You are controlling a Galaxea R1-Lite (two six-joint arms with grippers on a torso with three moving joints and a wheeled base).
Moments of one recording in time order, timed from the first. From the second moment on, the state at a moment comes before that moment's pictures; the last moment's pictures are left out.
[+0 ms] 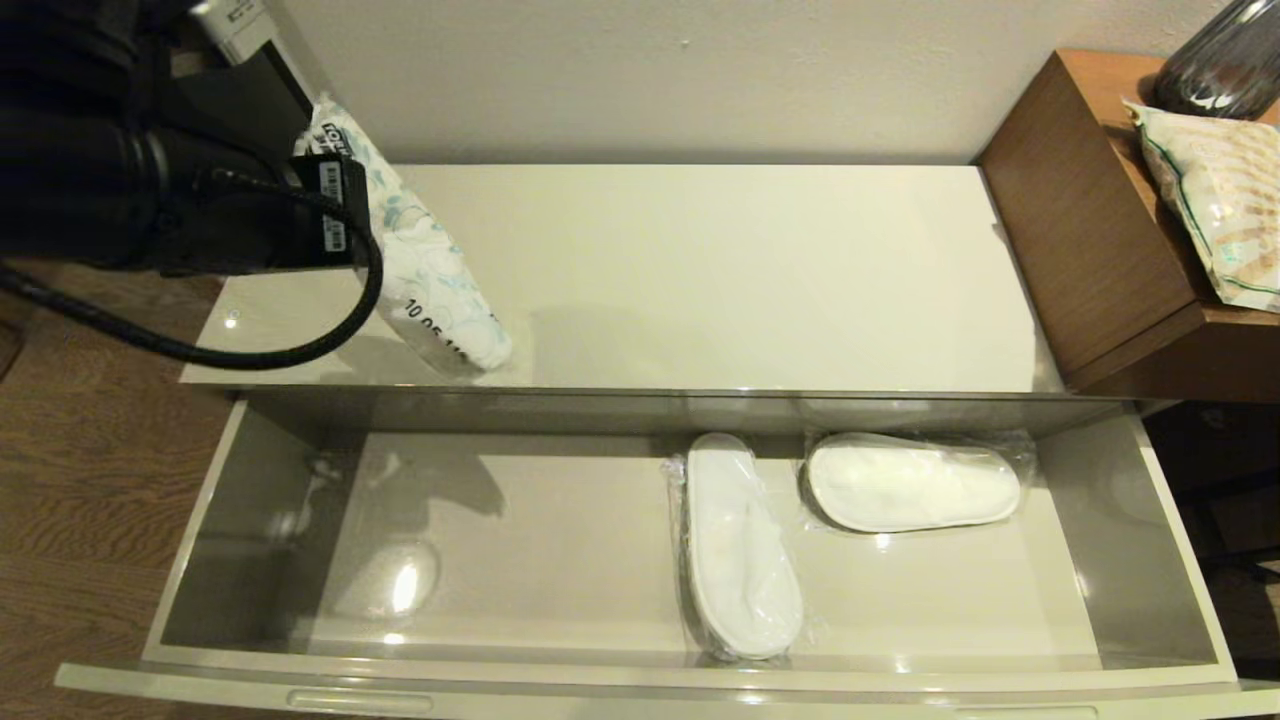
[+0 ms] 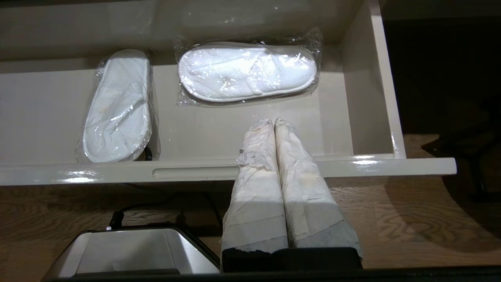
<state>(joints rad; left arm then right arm) -0.48 1.51 -1.65 0.56 0.35 -0.22 -0.01 0.00 0.00 -0.01 0.00 0.01</state>
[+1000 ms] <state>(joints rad) -0.15 2.00 -1.92 0.23 0.68 -0.03 -0.01 0.00 0.00 -0.01 0.00 0.01</state>
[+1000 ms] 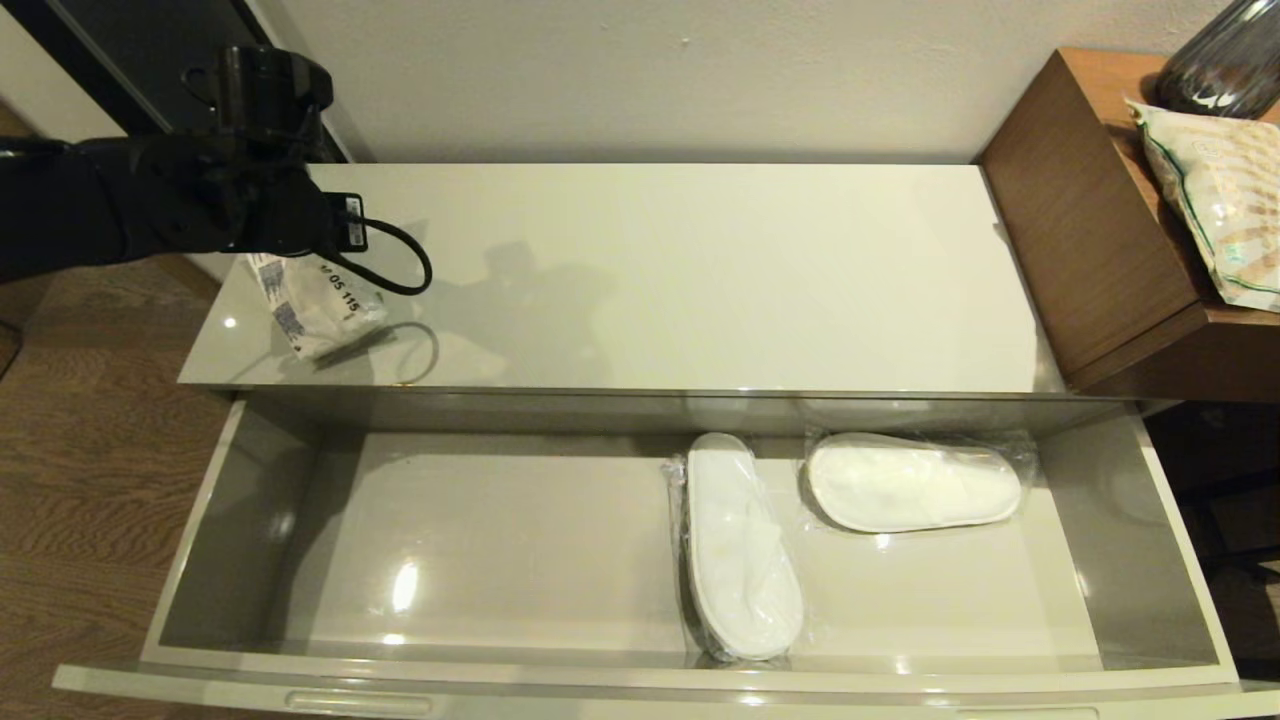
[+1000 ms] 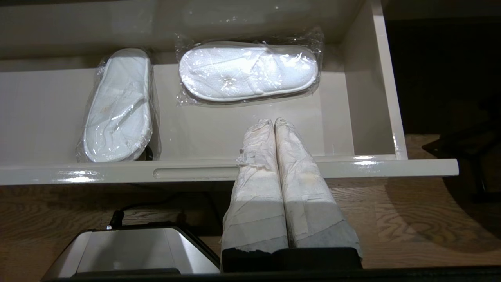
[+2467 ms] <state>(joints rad) -0.41 1.69 -1.47 0.18 0.68 -0.04 -0.01 0.00 0.00 -0.01 0.00 0.01</state>
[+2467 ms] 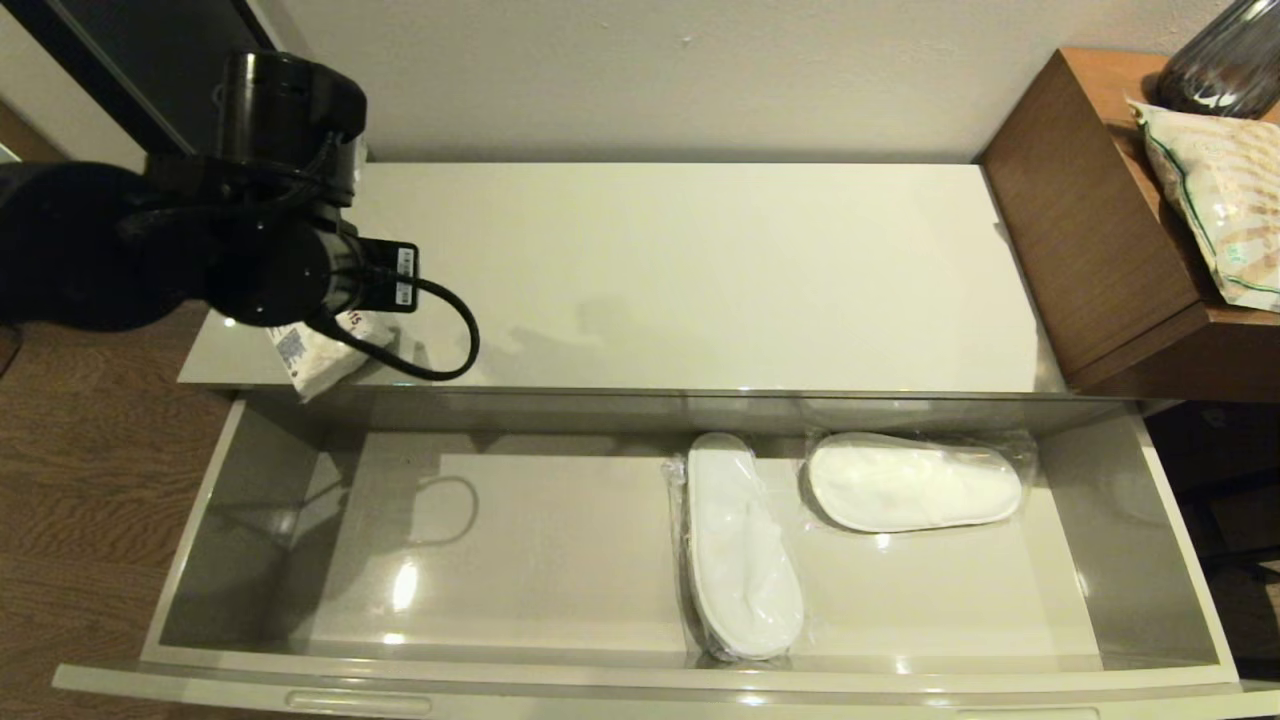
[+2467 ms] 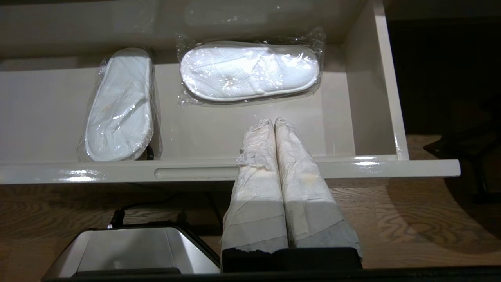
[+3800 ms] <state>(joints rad) -0.54 1.17 -0.97 0.59 0.11 -0.35 -0.01 0.00 0.00 -0.01 0.00 0.01</state>
